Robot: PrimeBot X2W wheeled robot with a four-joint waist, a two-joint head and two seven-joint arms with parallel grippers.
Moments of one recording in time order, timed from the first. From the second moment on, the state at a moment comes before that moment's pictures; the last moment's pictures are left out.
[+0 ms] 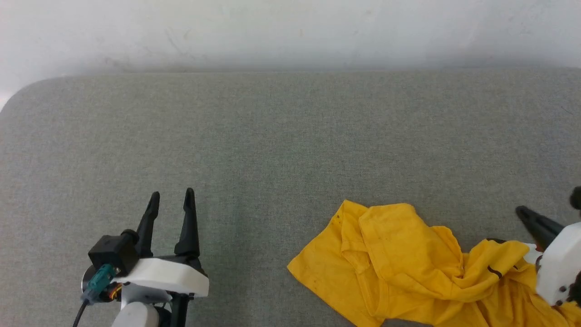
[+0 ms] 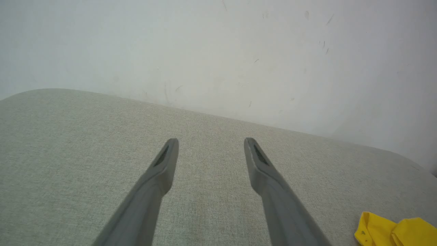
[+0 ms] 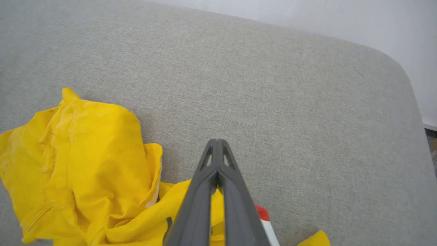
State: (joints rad) left arm -0.08 0.18 -0.16 0.12 -0.44 0.07 -0.26; right arm -0.01 -0.51 -0.02 -0.15 0.50 0.13 0.55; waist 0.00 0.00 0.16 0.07
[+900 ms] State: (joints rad) left arm -0.06 0.19 -0.18 0.12 -0.44 0.08 -0.25; right arm 0.02 -0.63 0.34 -0.20 0.51 0.13 0.72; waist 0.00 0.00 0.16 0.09
